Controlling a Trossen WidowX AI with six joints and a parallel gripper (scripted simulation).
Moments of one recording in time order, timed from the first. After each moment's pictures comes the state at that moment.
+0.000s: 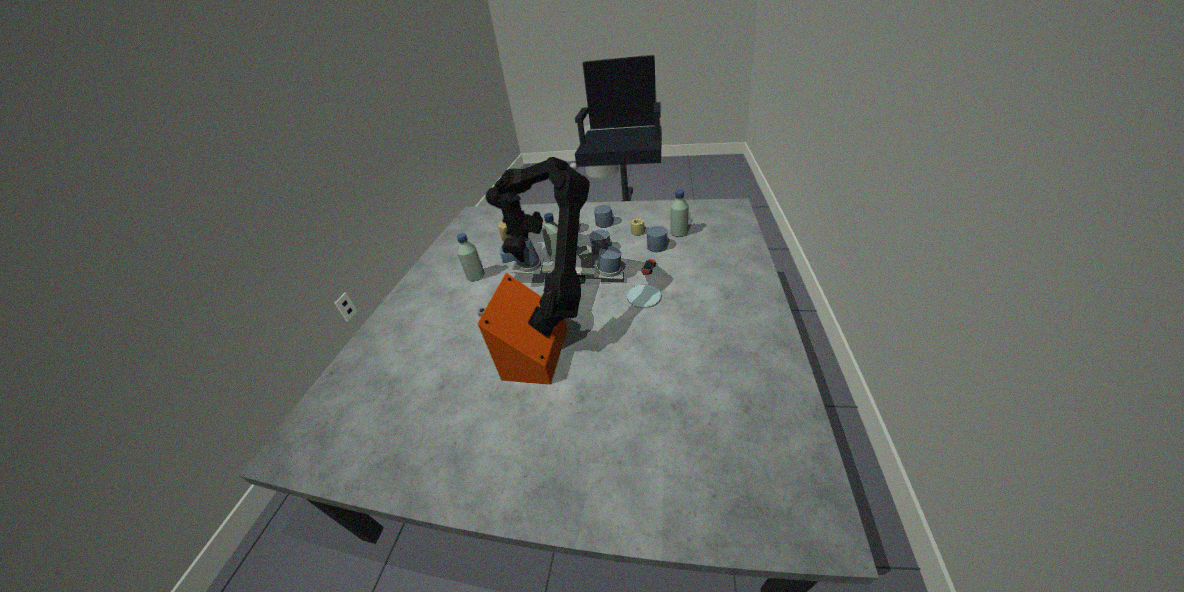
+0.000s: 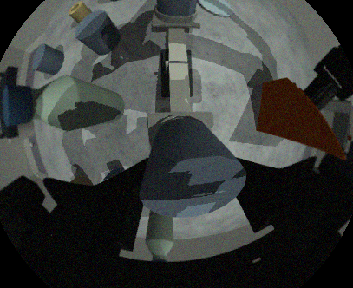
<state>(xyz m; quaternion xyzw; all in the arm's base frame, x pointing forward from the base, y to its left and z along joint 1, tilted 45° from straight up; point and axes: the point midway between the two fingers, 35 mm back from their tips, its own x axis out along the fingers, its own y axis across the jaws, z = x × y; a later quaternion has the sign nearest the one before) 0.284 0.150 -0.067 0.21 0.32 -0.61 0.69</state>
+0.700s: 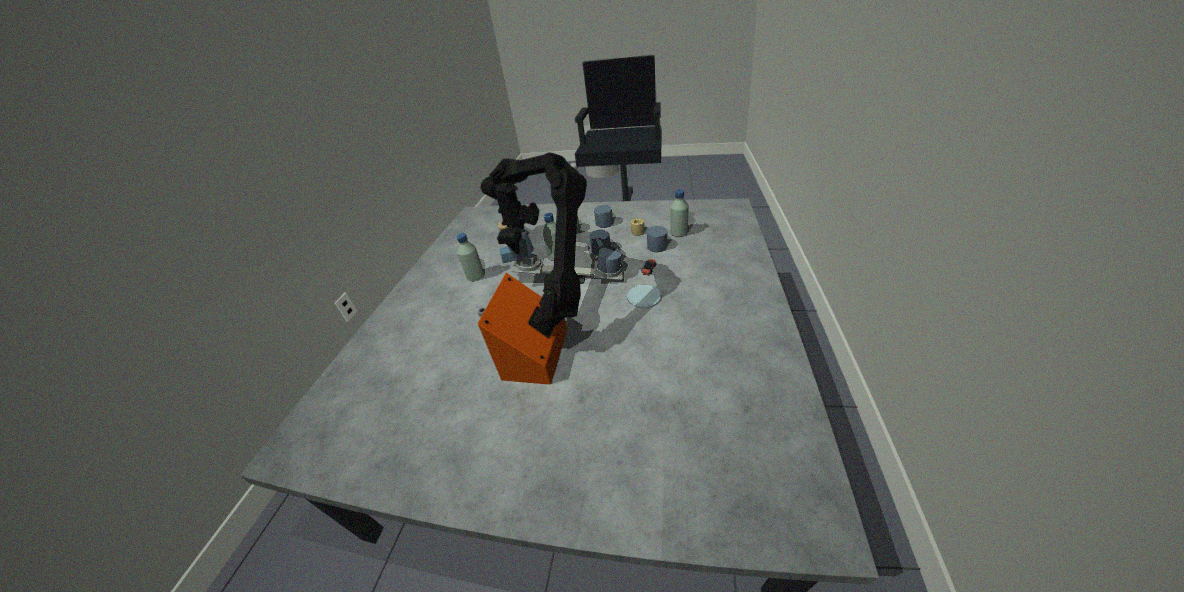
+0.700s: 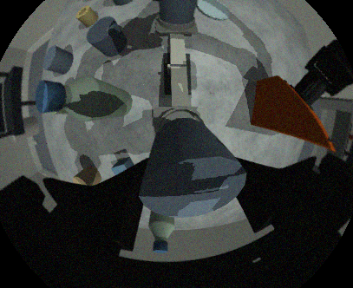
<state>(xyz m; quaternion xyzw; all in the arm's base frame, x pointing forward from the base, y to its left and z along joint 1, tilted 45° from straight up) 0.282 0.178 -0.049 0.22 0.32 -0.60 0.69</state>
